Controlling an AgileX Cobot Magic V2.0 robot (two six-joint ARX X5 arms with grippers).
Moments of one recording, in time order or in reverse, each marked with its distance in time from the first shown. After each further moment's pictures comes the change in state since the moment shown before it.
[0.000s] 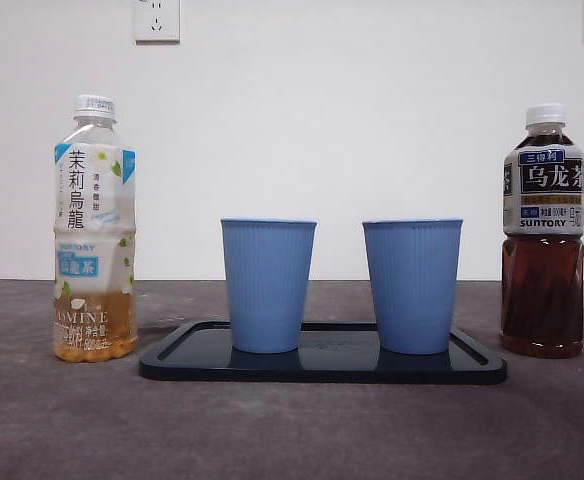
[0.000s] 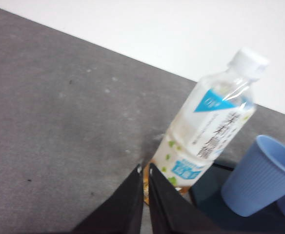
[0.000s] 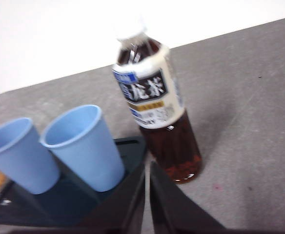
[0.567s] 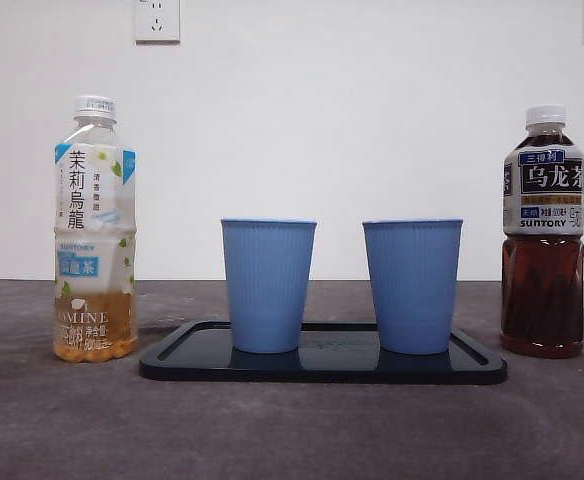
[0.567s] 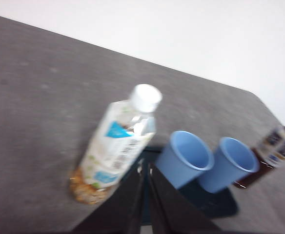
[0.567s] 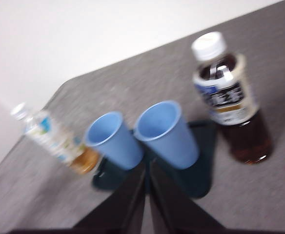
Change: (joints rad) left arm -0.041 0.362 0.487 -0.239 0.199 0.017; right arm 0.008 0.195 0.426 -0.338 -0.224 0.109
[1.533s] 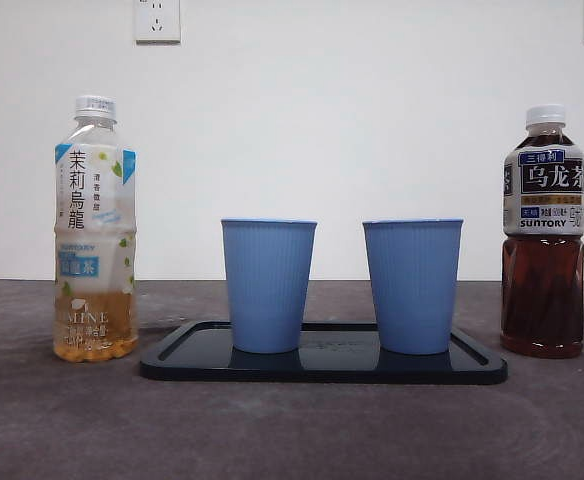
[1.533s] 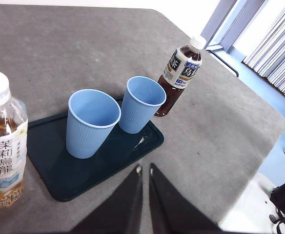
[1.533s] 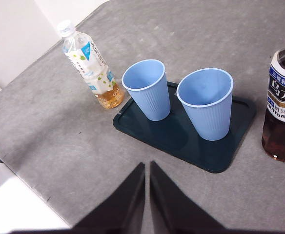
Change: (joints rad) left arm -0.115 0.256 0.195 -0.109 0.325 0.263; right arm 0.000 0.226 0.185 -0.197 -0.211 -0.391
